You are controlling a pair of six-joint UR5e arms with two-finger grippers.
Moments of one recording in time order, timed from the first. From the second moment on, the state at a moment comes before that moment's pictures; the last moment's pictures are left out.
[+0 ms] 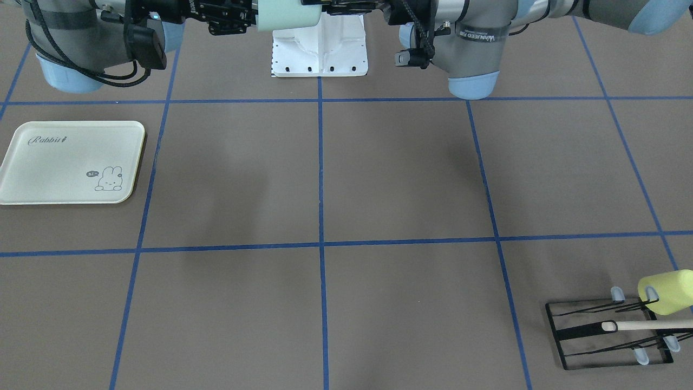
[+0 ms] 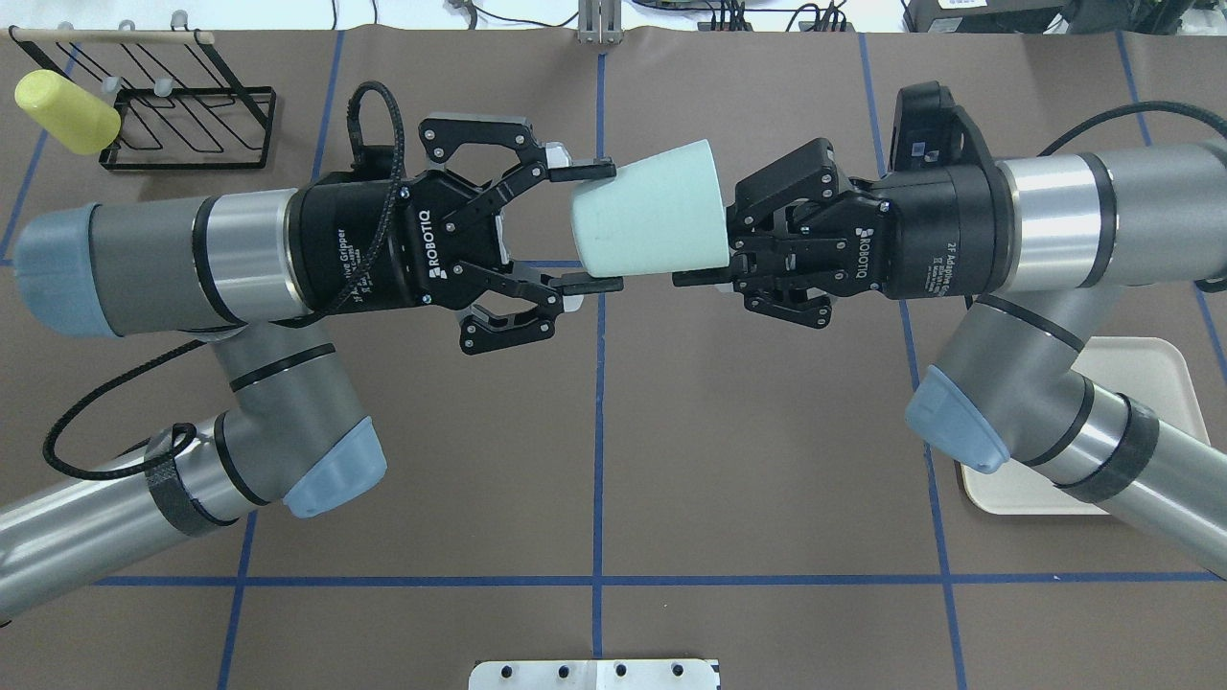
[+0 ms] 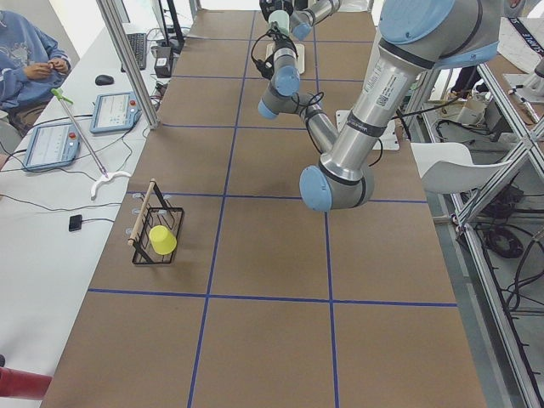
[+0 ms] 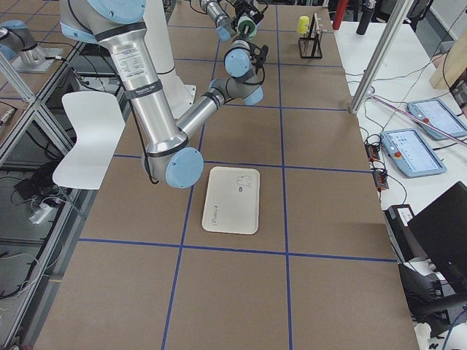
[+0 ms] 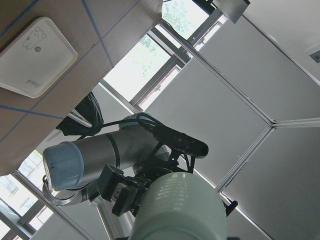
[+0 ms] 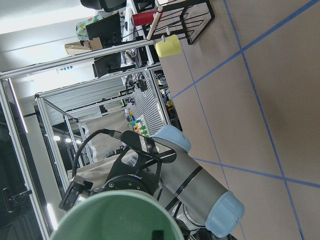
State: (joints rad) left arm -0.61 -2.18 -1.69 -3.27 -1.88 -2.75; right arm 0.76 -1.15 1.84 -0.03 2.16 2.31
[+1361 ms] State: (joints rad) left arm -0.65 -2.02 -1.74 -3.26 -1.88 -2.68; right arm 0.77 -1.26 1.84 0.04 2.15 2.34
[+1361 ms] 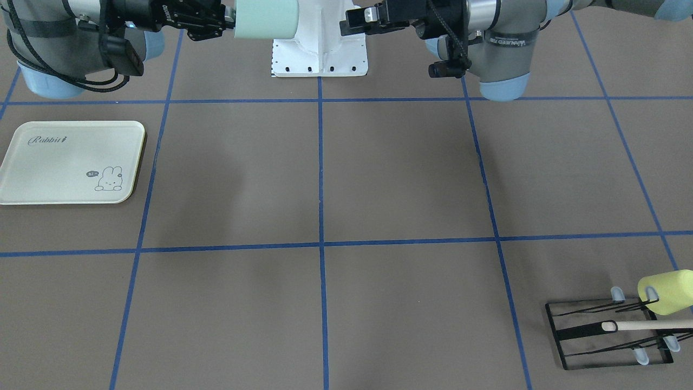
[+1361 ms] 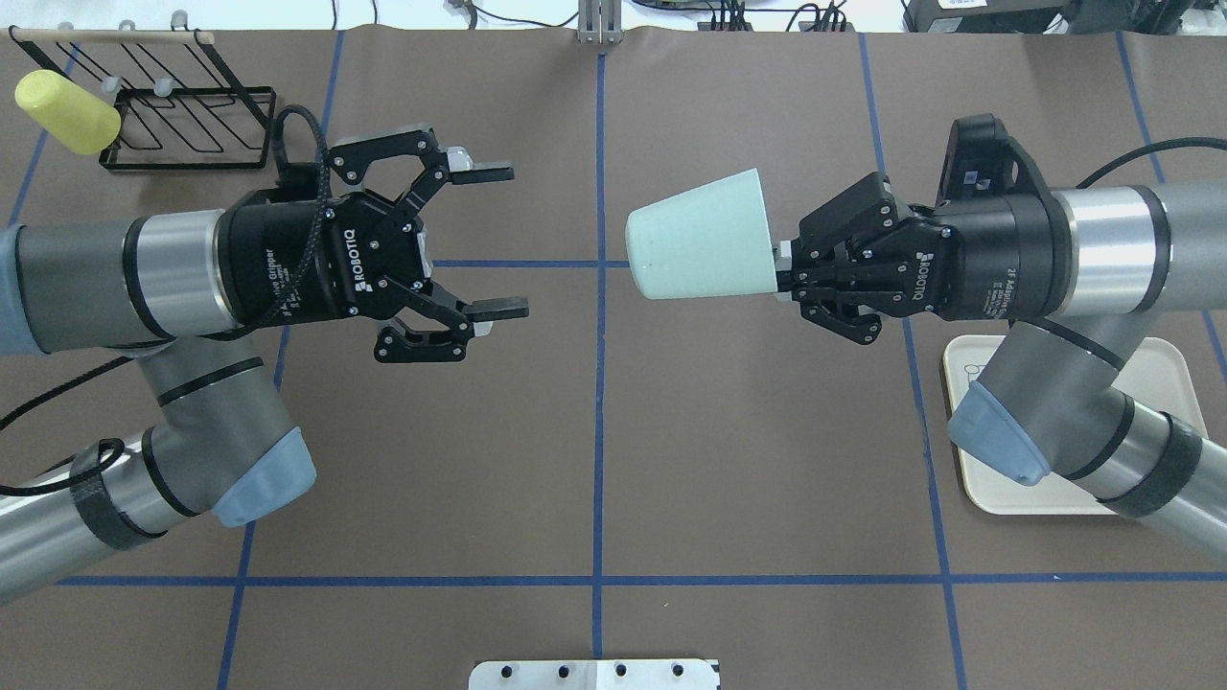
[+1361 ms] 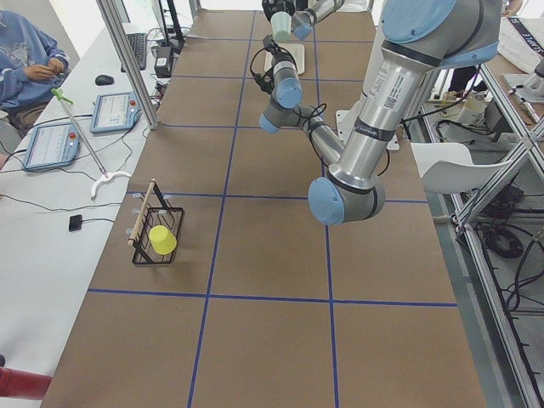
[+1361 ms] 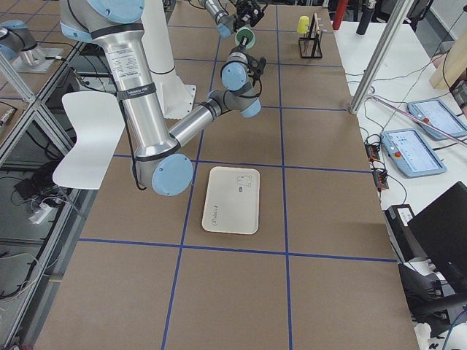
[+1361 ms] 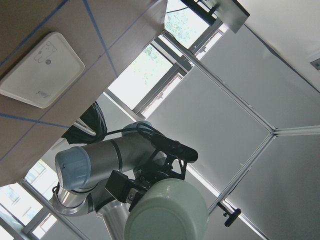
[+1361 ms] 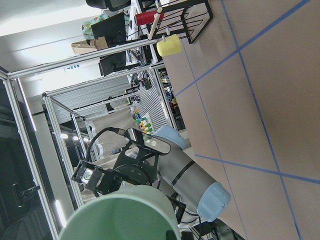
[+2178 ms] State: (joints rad) left arm -0.84 -1.92 -1.74 -2.82 -2.18 -2.23; right arm 0.97 -1.57 1.85 -0.31 2.33 1.76
